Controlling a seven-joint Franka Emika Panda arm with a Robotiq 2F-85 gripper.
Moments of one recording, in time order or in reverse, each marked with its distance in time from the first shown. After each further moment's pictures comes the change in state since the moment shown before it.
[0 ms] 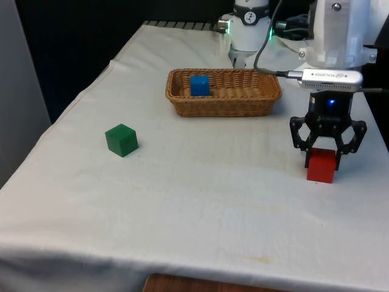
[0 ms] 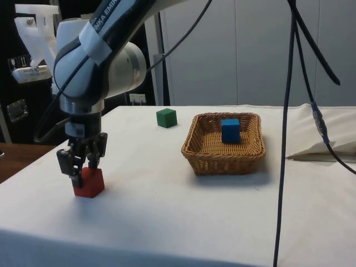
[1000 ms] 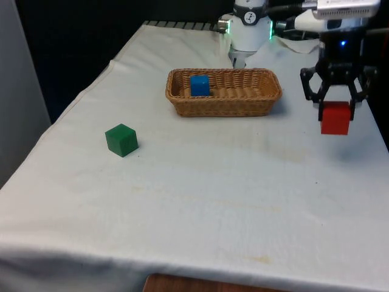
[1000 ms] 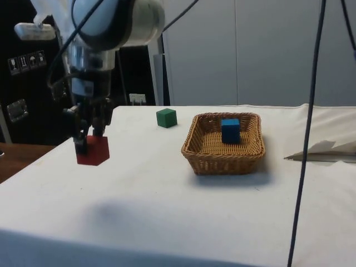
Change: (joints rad) arm 0.059 -0.302 -0.006 -0.221 -0.136 0.018 0.029
